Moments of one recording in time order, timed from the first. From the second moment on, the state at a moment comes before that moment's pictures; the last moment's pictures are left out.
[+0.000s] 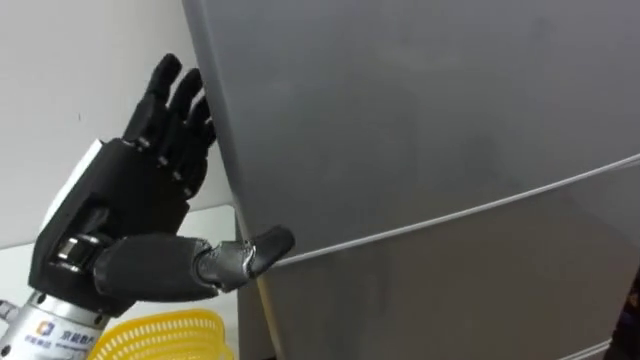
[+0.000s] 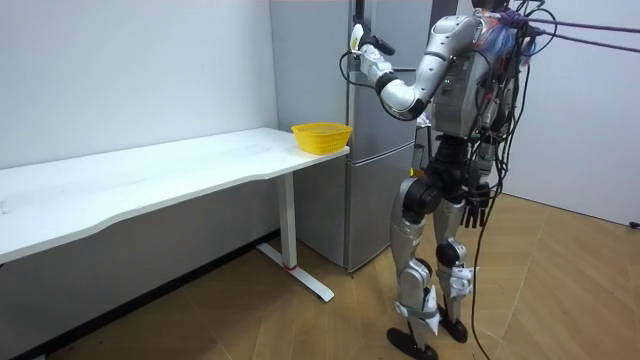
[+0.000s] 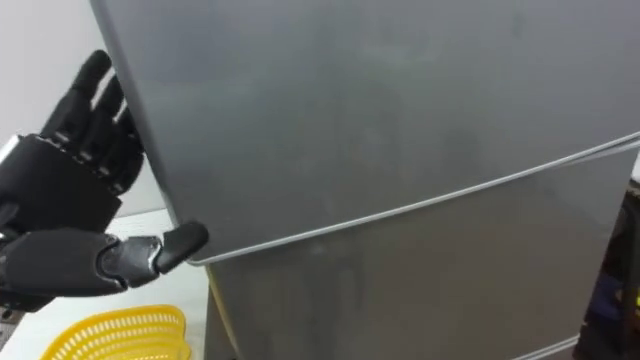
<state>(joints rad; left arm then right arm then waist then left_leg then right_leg) -0.10 0.39 0.15 -0.49 -0.60 0.09 -0.31 0.15 -0.27 -0.01 1.21 -0.43 0.17 0.21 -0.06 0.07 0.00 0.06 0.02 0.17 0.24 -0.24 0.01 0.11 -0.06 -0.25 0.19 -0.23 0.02</state>
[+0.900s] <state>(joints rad) -0.09 0.39 0.15 -0.49 -0.70 0.13 -0.45 0.13 -0.28 0.00 1.21 -0.44 0.21 0.24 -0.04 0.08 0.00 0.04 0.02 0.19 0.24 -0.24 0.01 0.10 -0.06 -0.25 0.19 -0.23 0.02</state>
